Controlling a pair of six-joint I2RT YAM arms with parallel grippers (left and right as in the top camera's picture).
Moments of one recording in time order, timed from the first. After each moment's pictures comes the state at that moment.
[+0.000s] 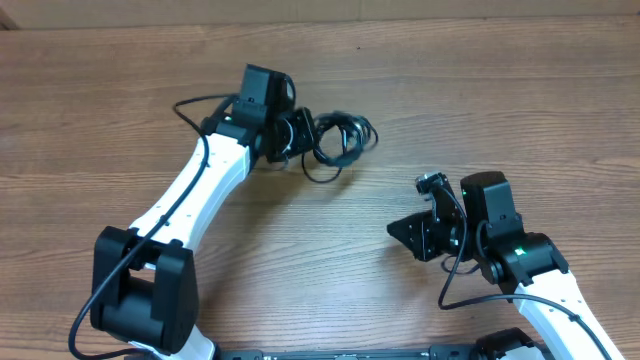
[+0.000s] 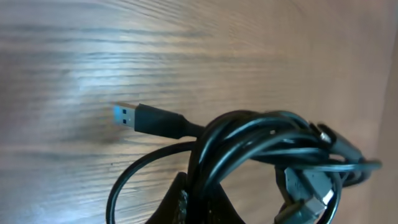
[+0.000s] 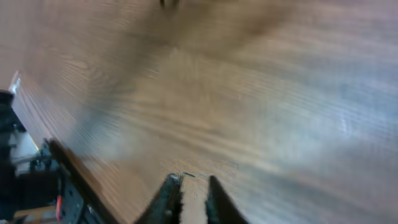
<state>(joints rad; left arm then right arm) -0.33 1.77 1.33 -0.54 0.40 -0.59 0.28 1.03 0.65 -0.56 -0.59 0.18</state>
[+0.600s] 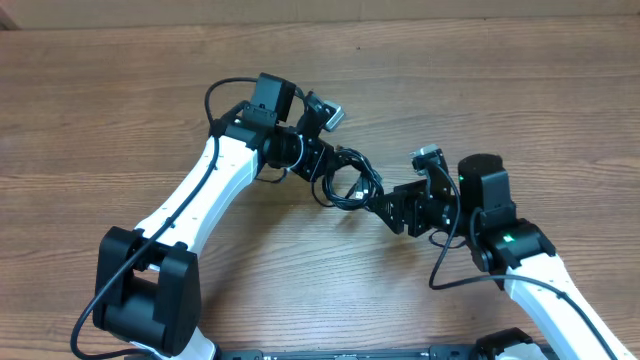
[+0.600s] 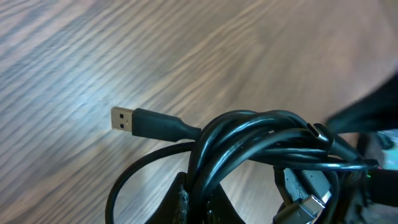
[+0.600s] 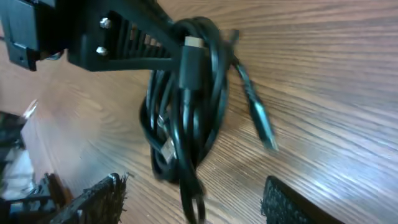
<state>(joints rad) -0.36 1.77 1.33 -0.67 0.65 0.13 0.28 1.14 0.65 -0.25 -0.61 0.20</state>
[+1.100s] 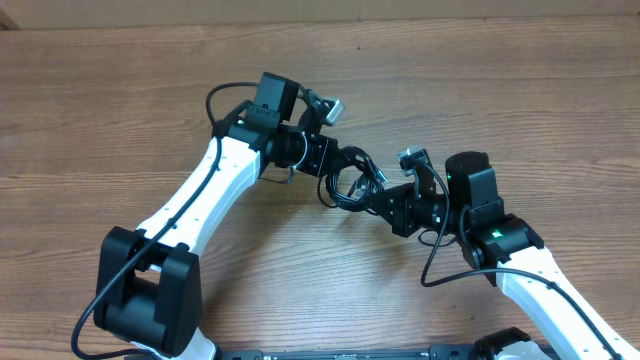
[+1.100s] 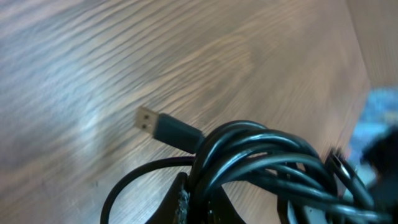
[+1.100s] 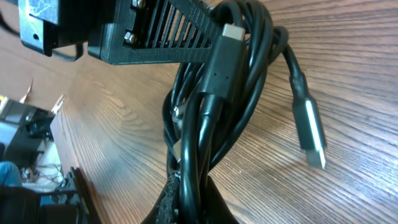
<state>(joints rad) -0.37 1.77 1.32 -0.62 0.64 -0.15 0.33 1.19 0.65 -0.20 -0.67 0.26</state>
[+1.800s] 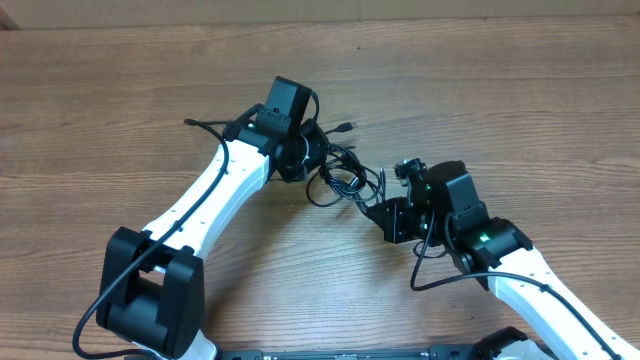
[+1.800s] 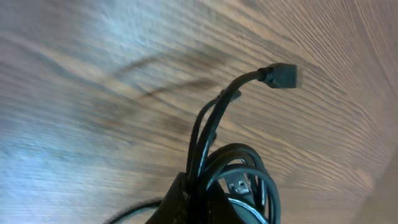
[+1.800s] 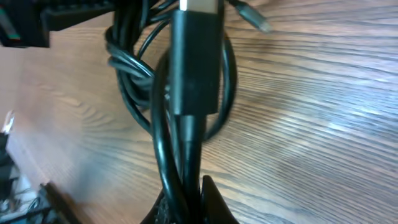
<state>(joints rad) -0.41 1.77 1.32 -0.63 0.22 -0.99 0.43 1.19 0.67 -0.37 -0.42 0.43</state>
